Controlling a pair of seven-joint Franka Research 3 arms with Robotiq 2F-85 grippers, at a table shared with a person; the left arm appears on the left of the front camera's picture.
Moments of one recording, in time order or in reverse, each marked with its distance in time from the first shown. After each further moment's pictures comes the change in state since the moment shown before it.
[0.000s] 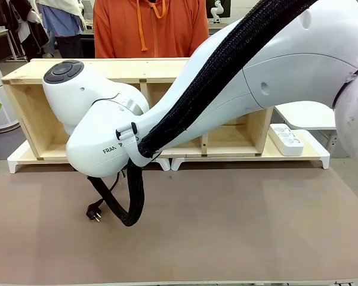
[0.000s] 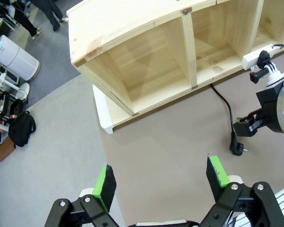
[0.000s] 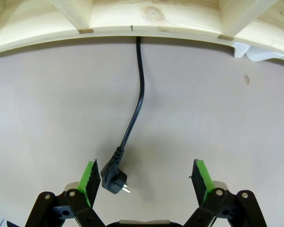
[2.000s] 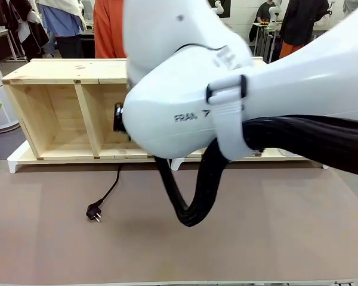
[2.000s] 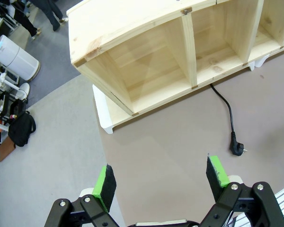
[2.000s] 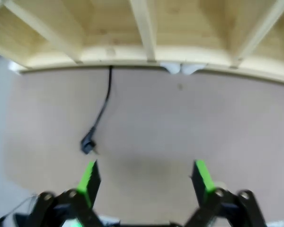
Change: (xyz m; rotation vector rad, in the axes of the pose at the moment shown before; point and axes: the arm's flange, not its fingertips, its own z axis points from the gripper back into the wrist) left arm 0.000 0.000 0.000 0.000 0.000 0.000; right arm -0.025 -0.136 0.142 0.109 -0.141 -0.001
